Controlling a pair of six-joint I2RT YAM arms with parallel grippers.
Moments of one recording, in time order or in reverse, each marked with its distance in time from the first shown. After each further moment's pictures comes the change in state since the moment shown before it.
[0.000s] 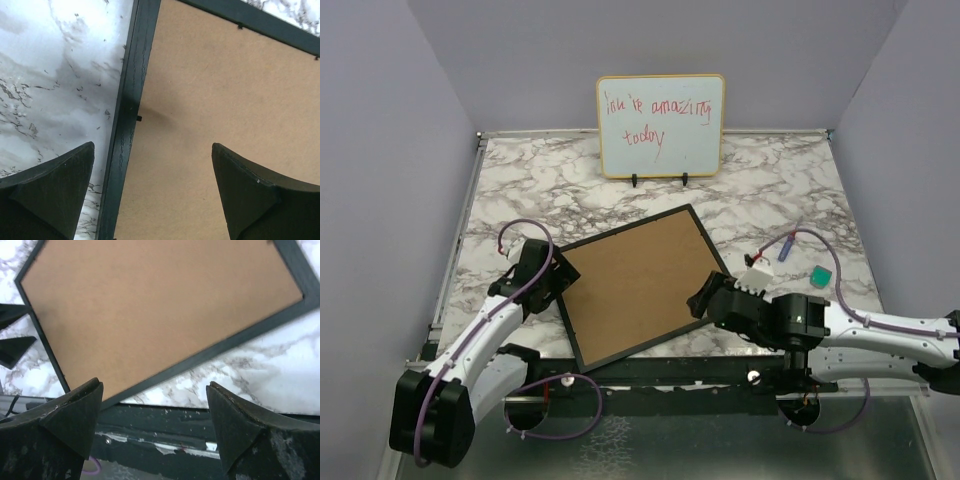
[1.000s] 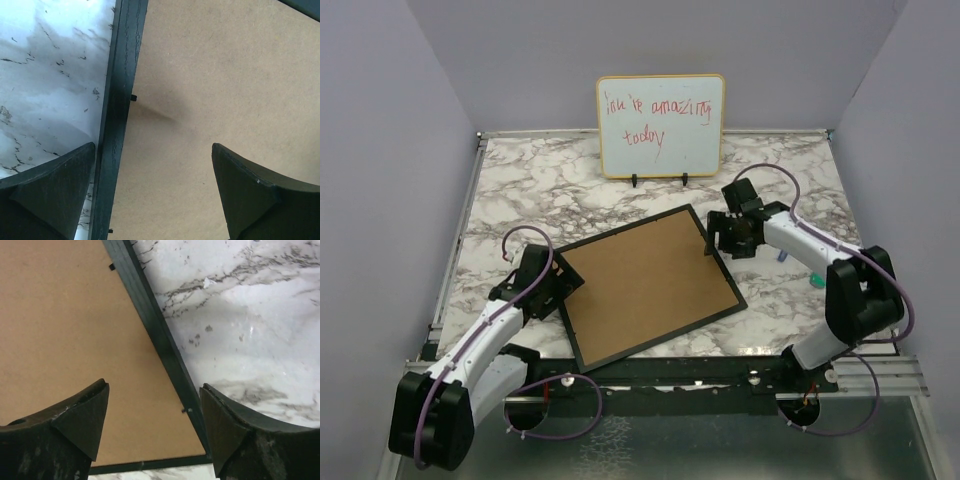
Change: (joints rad) left arm 0.000 -0.013 -0.049 0.013 0.108 -0.037; right arm -0.939 0.661 0.342 0.214 -0.592 -1.065
